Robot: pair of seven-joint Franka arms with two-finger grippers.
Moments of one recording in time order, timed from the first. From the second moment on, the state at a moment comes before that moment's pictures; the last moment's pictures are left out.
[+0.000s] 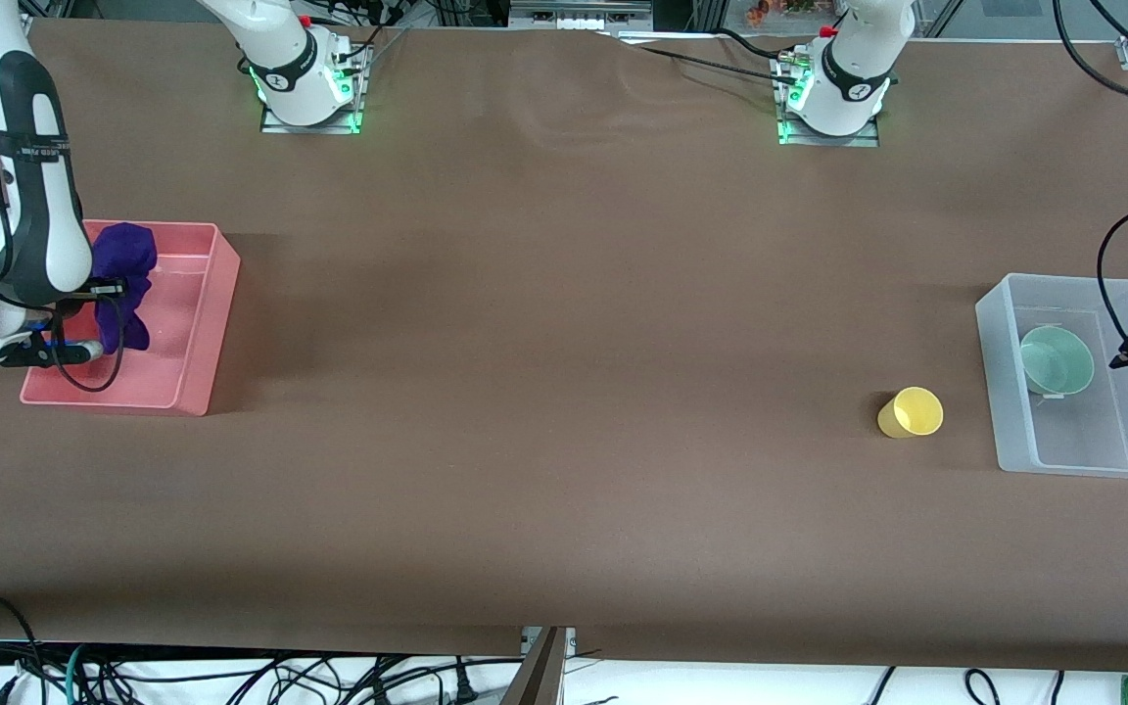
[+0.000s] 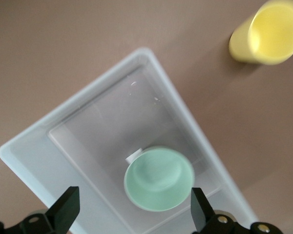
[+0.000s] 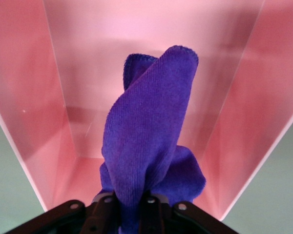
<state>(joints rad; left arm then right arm) 0.50 0.55 -0.17 -1.39 0.16 1.84 0.88 0.04 0.43 -0.35 -1.82 -0.06 1.76 -0.34</state>
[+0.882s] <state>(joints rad) 0.35 0.76 -0.24 -1.50 0.04 2.06 0.48 0.07 0.25 -0.11 -1.41 0.00 1.40 -0.28</state>
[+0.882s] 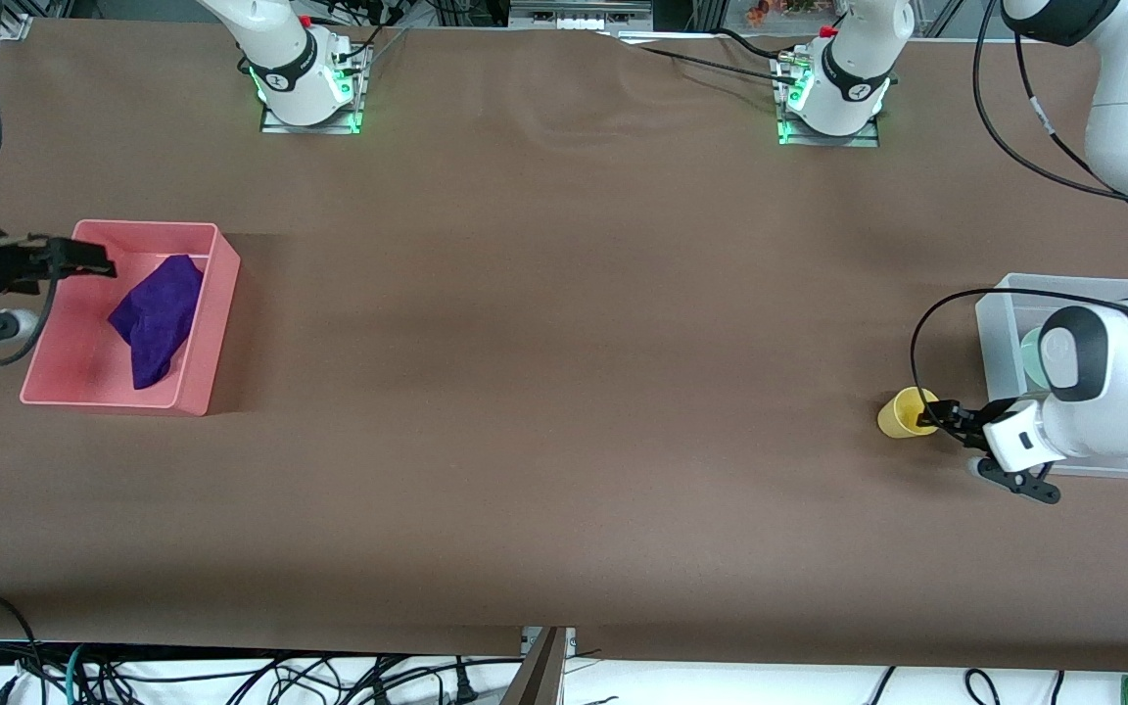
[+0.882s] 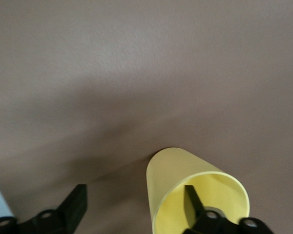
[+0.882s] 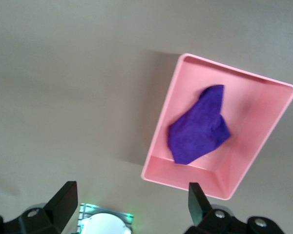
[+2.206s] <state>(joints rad) 0.49 0.54 -0.19 -1.45 0.31 1.71 0.72 0.05 0.06 -0.03 -1.51 -0.04 1.39 -0.04</state>
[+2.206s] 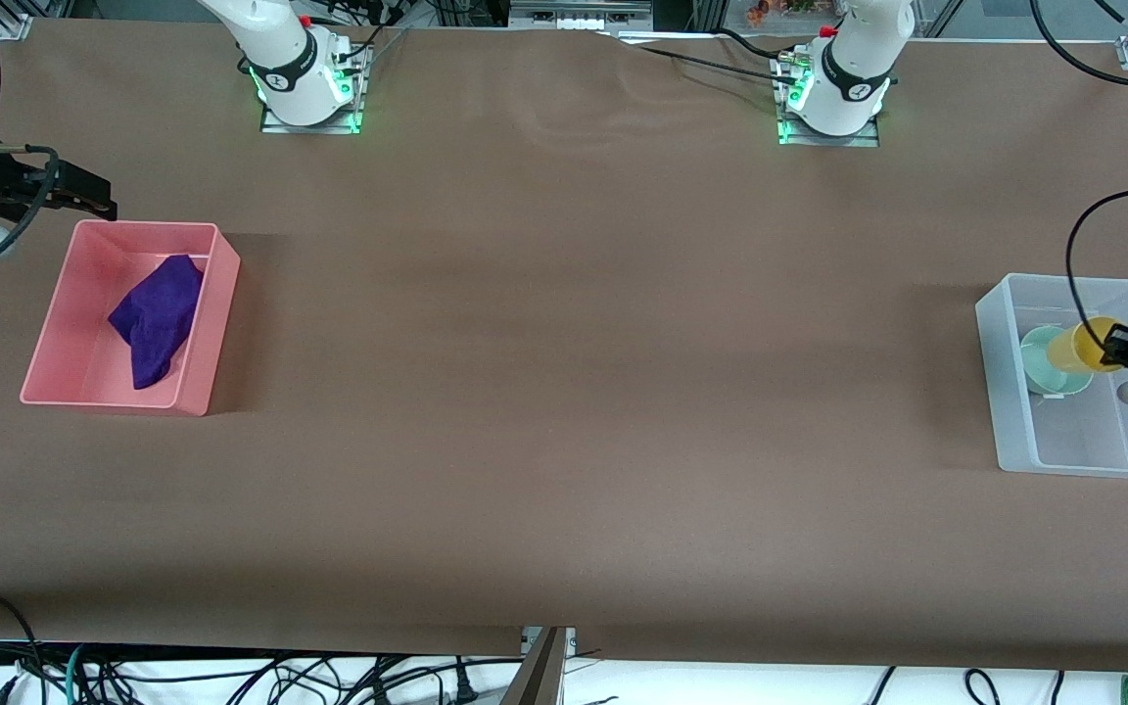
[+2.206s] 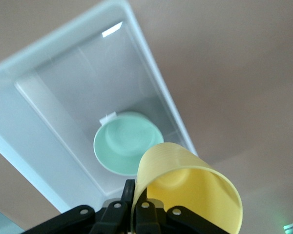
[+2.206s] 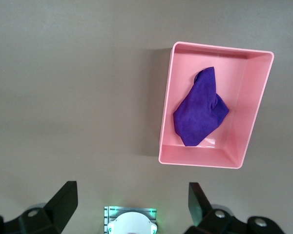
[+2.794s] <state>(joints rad) 0.57 0.54 -0.25 -1.54 0.31 1.83 0.73 0.05 0.08 -0.03 -1.49 -0.04 1.39 -0.04</state>
